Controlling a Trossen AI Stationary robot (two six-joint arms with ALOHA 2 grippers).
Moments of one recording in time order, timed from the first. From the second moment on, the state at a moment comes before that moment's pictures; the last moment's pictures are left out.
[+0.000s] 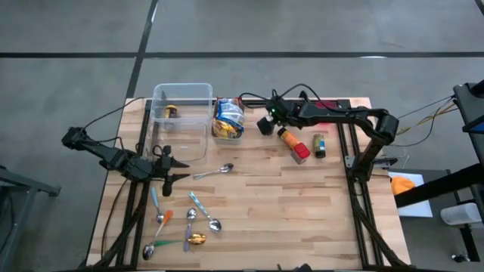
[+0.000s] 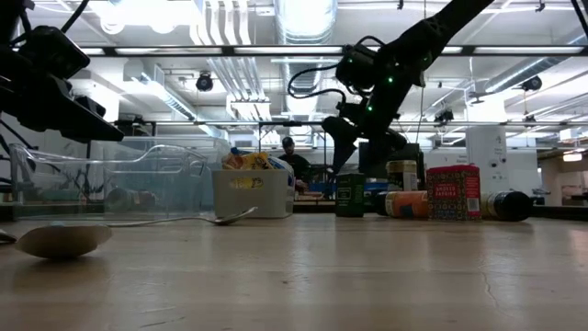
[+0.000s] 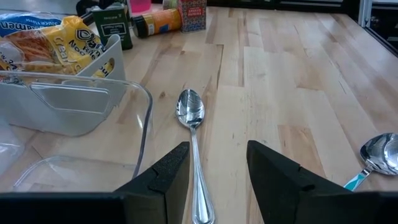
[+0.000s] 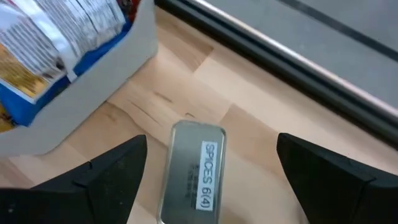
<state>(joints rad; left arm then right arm) -0.43 0.21 0.12 -0.39 -0.50 -0.26 -0.46 1.72 1.11 -0.31 0.29 0.42</state>
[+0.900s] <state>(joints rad) -0.43 0.21 0.12 -0.39 -0.50 -0.26 -0.46 1.72 0.98 -0.16 0.23 0.44</state>
